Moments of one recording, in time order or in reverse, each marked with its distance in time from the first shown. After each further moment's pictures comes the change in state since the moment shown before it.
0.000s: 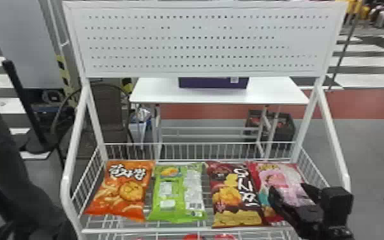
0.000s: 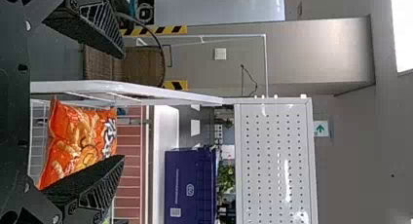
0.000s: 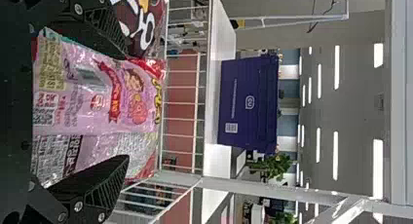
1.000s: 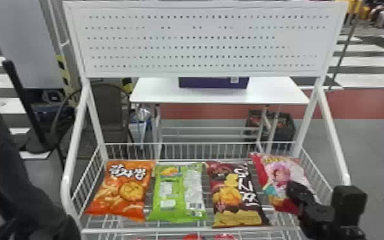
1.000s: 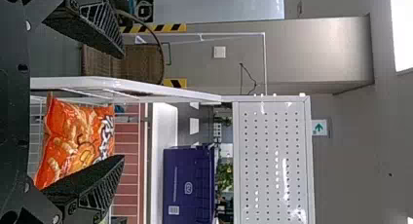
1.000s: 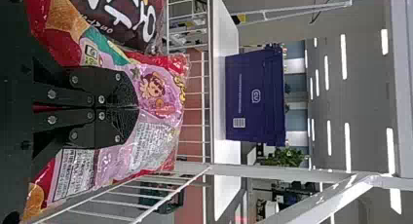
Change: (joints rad) left arm -0.010 -0.001 -0.009 -0.007 -0.002 0.009 -0.002; right arm 0.041 -0.006 -0.051 -0.085 -0.065 0.074 0.012
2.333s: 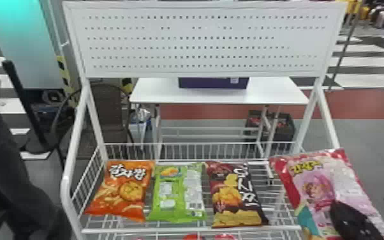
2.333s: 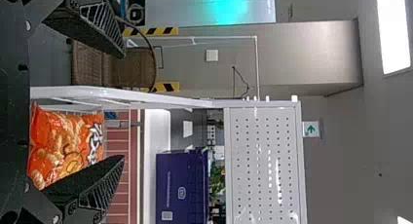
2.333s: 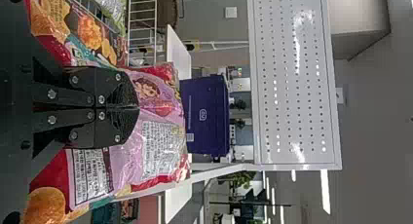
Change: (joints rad) left arm -0.019 0.042 0.039 0.011 0.041 -0.017 0.025; right arm 0.684 -0.210 -0.150 -0.658 -0.107 -0.224 -0.105
